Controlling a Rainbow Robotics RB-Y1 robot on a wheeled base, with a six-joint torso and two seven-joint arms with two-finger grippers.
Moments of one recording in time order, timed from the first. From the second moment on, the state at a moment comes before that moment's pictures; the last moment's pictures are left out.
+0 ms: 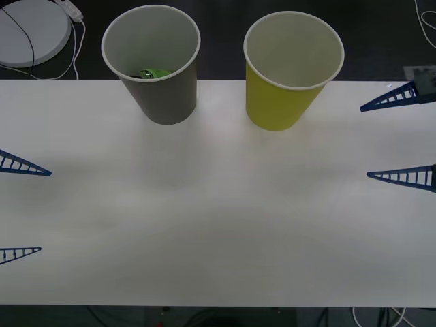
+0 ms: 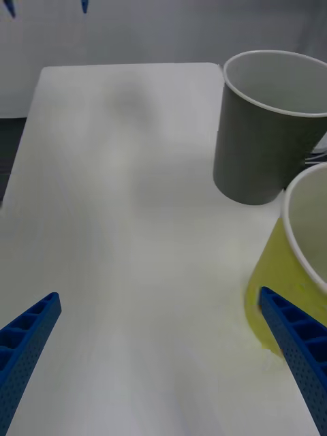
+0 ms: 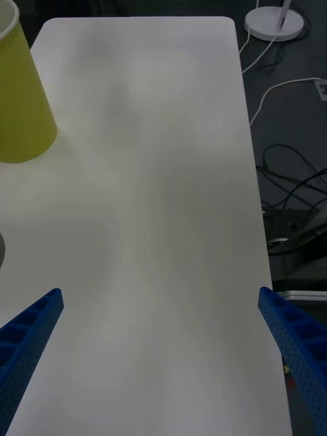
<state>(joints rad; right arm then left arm) -0.20 -0.97 -0.30 -1.79 1.22 -1.50 -0.21 0.33 1.10 0.53 -2.03 -1.08 -1.42 0.04</state>
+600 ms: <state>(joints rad) 0.01 -1.12 -0.30 -1.77 1.00 -1.54 0.03 0.33 1.10 0.53 -2.03 -1.08 -1.42 0.04</state>
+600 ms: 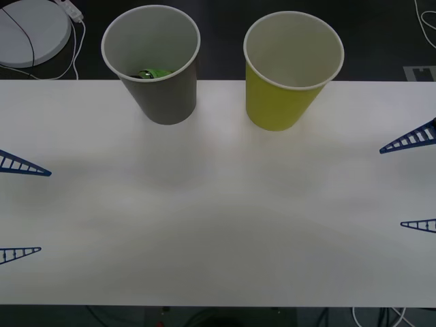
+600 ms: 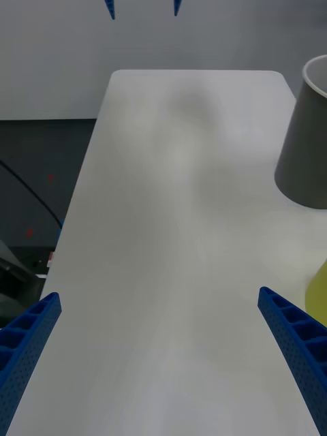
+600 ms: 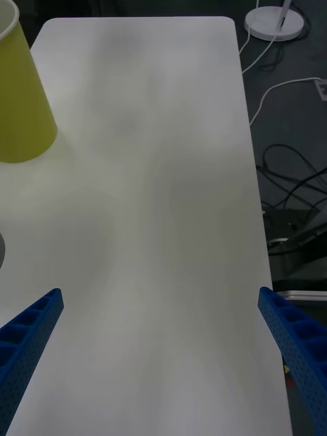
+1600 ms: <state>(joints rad) 0.37 -1.22 -0.38 -2.02 0.86 -1.32 0.06 0.33 1.10 0.53 -2.03 -1.08 -1.42 0.04</state>
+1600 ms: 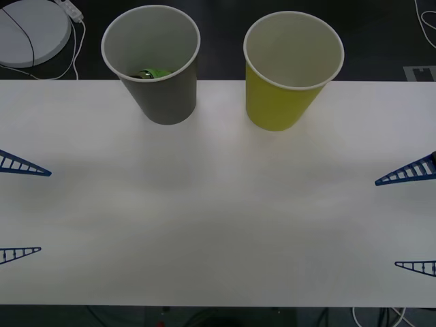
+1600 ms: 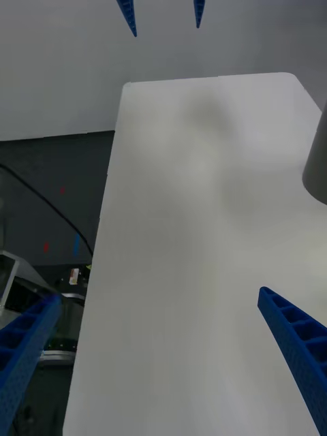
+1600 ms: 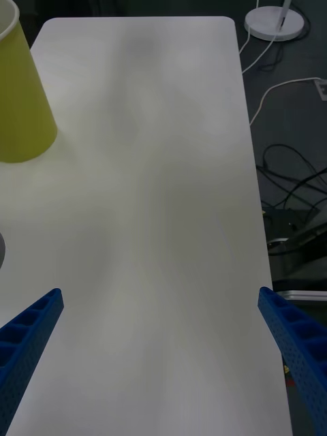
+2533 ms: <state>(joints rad) 0.56 -1.24 -0.51 -2.19 0.80 -1.13 0.08 0.33 1.10 0.53 -2.03 -1.08 -1.42 0.04</state>
